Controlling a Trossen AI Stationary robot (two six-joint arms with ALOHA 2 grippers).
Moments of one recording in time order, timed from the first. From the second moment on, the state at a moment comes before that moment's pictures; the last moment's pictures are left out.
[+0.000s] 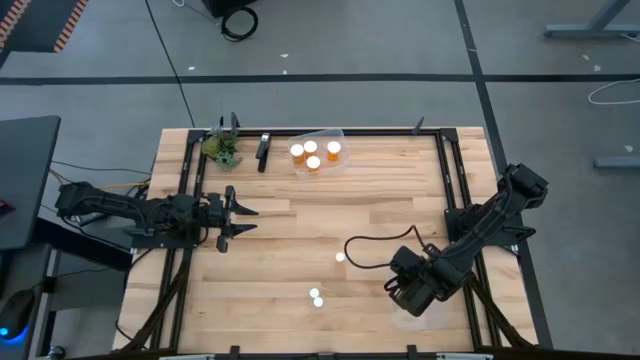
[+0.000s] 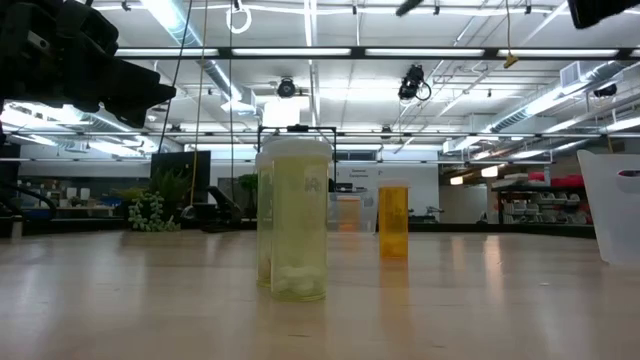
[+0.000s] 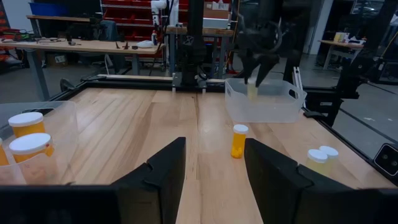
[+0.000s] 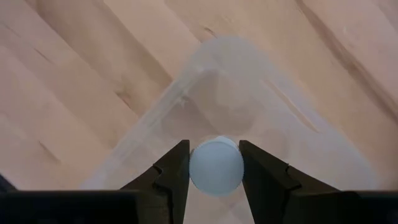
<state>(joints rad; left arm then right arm) -0.13 0.36 0.01 0.32 -0.12 -0.07 0.76 1.60 1.14 -1.07 0.20 1.54</state>
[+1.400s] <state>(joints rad) -0.13 0.36 0.01 0.32 -0.12 -0.07 0.73 1.60 1.18 -1.14 0.19 1.57</state>
